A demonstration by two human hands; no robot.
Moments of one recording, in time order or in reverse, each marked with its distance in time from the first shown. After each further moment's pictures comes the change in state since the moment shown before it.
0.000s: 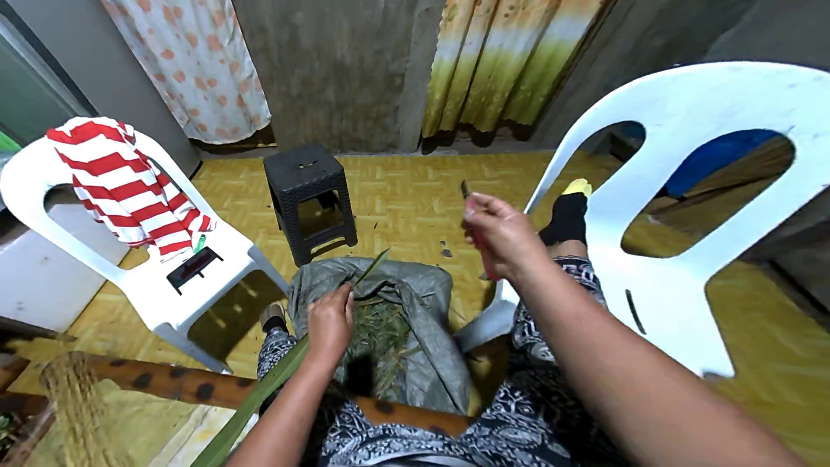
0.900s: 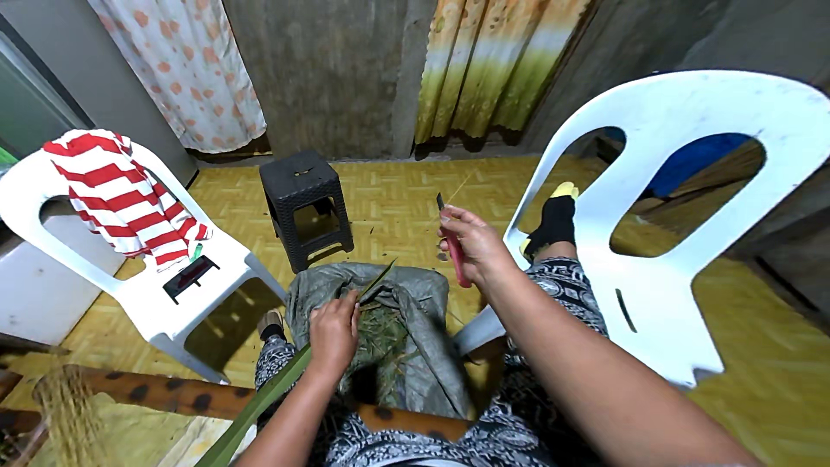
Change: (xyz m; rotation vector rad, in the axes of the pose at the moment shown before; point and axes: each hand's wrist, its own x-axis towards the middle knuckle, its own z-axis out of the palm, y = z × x) left_hand -0.008 0.001 0.015 0.040 0.153 0.179; right_hand 0.001 0.002 0.026 0.257 0.076 0.146
